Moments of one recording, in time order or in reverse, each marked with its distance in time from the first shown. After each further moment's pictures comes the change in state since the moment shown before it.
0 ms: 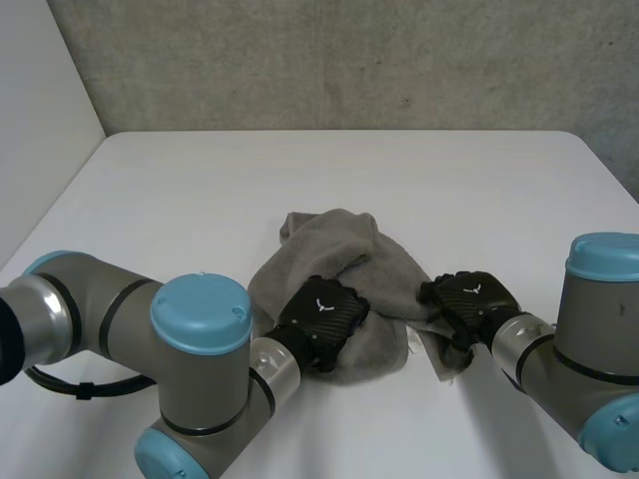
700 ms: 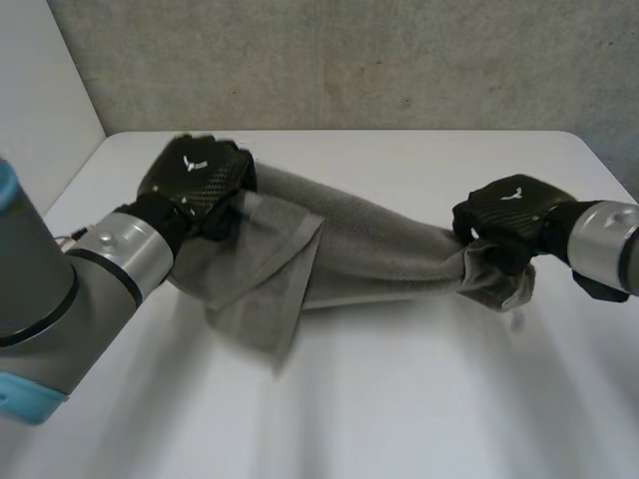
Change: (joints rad) left arm 0.312 0.429 -0.065 -0.069 0.068 -0.003; right arm -0.139 -0.166 -0.401 0.568 -0.258 -0.298; left_hand 0.493 0.492 0.498 0.493 0.501; right_hand 0.707 0.672 0.728 0.737 0.729
